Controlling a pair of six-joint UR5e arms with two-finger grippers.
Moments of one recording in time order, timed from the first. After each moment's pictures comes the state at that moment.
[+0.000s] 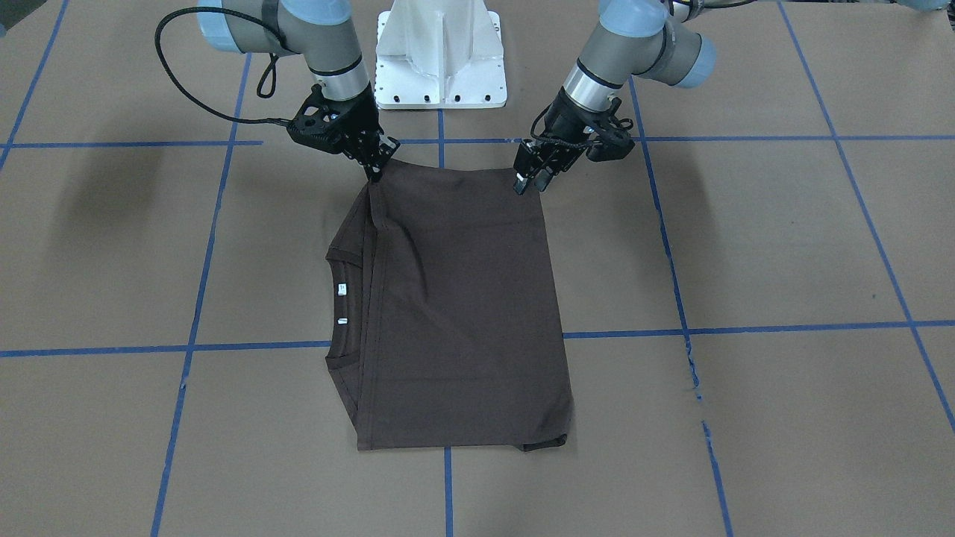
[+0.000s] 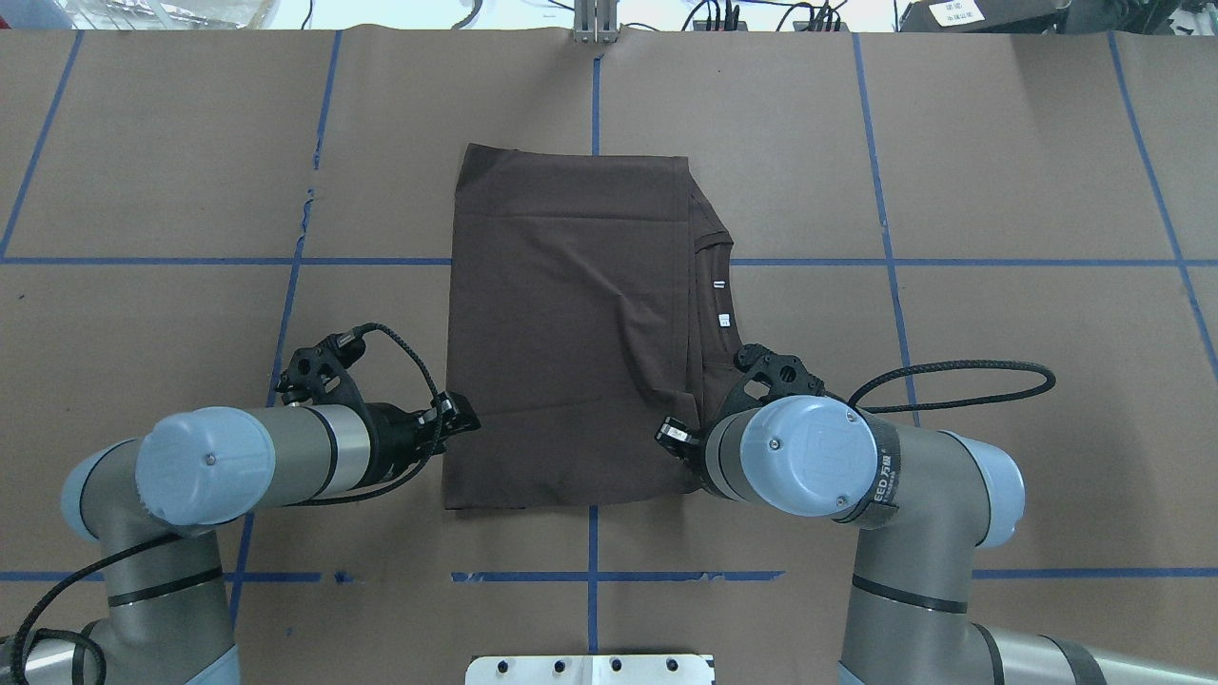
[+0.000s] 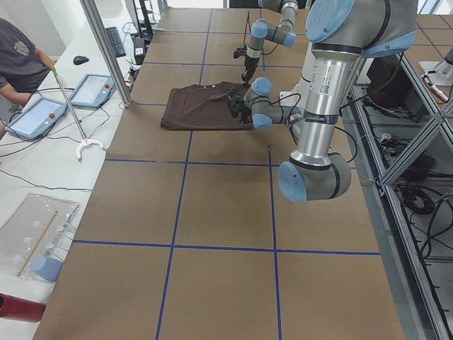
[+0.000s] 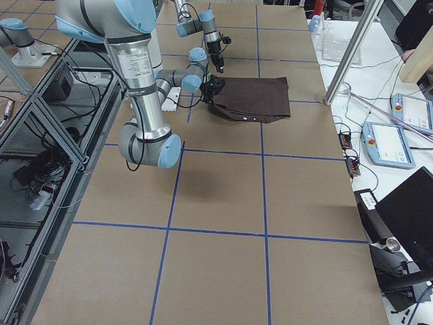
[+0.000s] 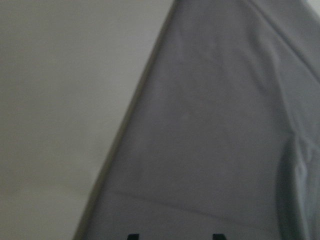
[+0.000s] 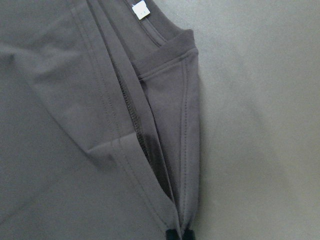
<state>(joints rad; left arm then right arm) -0.33 -1.81 -1.89 -2.20 -1.58 -1.89 0.31 -1.16 1.93 -1.45 1.63 1.88</state>
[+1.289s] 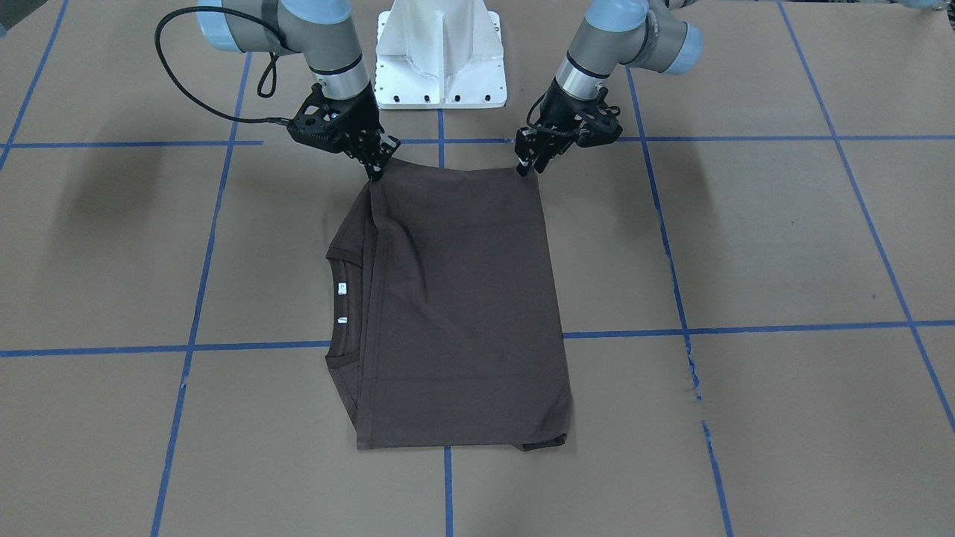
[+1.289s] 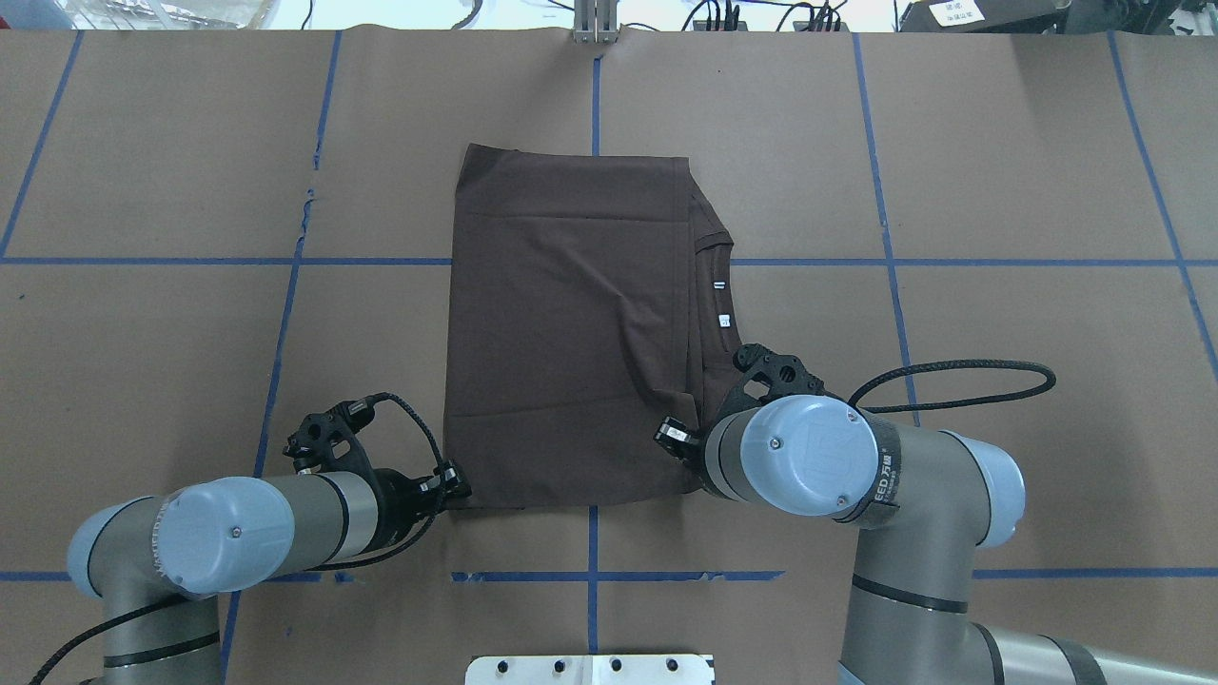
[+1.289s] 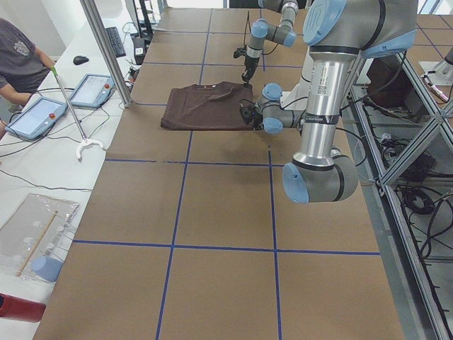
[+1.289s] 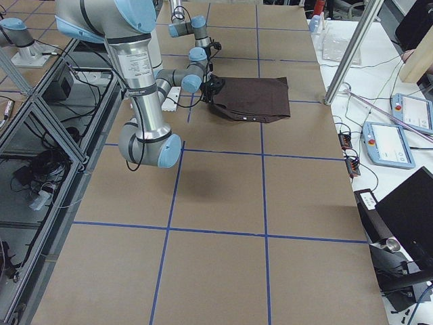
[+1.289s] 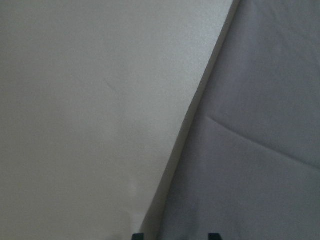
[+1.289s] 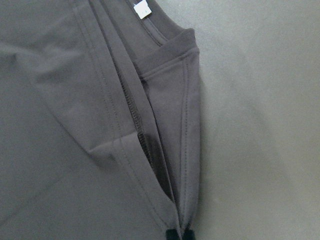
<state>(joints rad) -0.24 -1.78 -1.89 -2.18 -1.56 -1.90 0.31 -1.16 1.93 -1.45 1.63 1.88</state>
